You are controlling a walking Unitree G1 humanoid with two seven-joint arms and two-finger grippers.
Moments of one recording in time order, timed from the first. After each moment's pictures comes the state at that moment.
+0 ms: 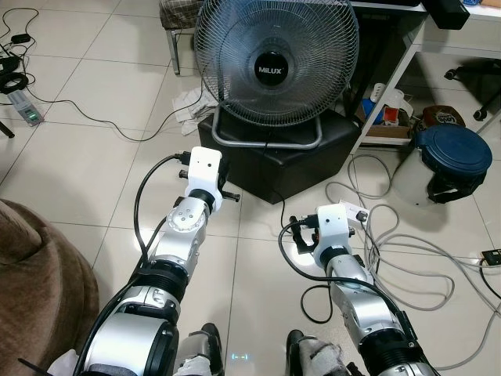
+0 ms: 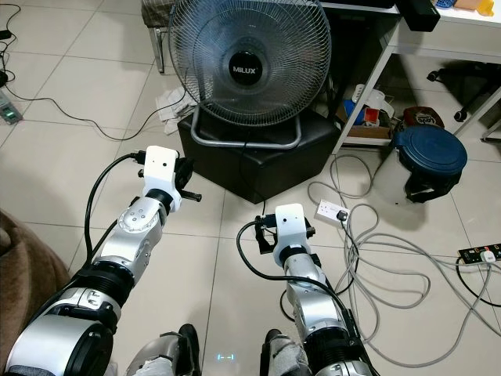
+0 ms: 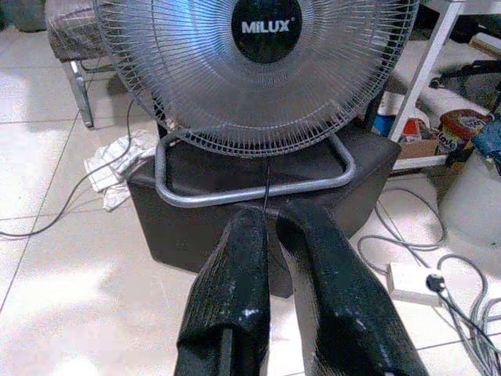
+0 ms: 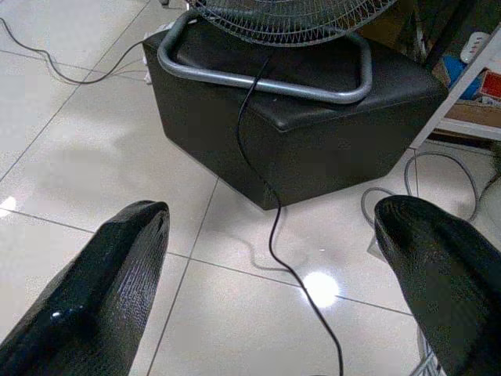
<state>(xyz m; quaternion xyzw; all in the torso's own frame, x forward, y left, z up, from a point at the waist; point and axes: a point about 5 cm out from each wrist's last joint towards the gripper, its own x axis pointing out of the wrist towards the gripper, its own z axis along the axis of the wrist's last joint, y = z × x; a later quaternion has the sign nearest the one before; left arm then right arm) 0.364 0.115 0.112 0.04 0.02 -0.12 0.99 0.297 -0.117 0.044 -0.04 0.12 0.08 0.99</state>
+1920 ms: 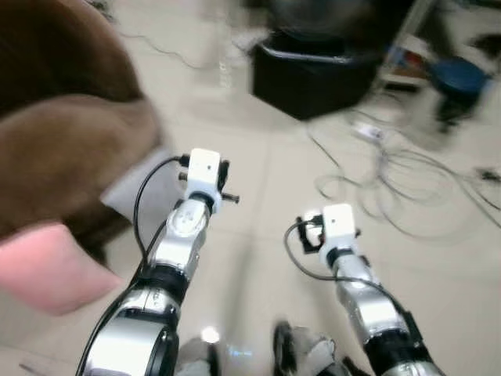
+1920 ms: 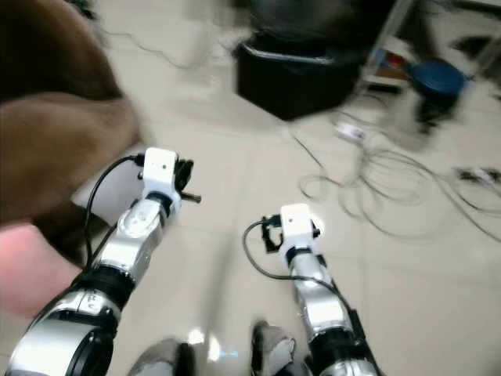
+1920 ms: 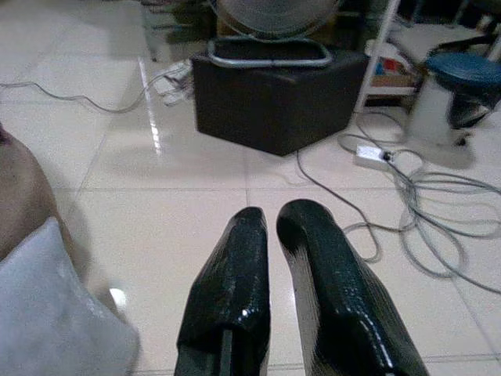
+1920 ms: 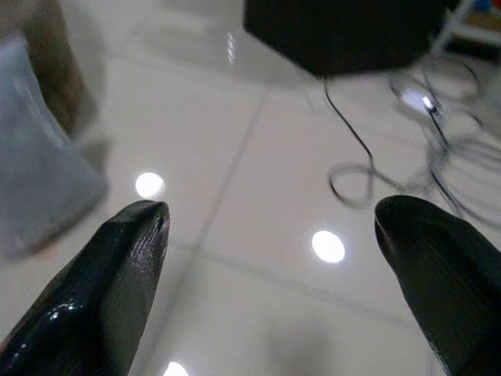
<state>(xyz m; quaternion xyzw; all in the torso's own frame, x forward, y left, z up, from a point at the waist) 0.361 0.114 0.110 0.04 0.02 -0.11 0.99 0.294 -0.124 0.037 -0.04 0.14 0.07 0.99</state>
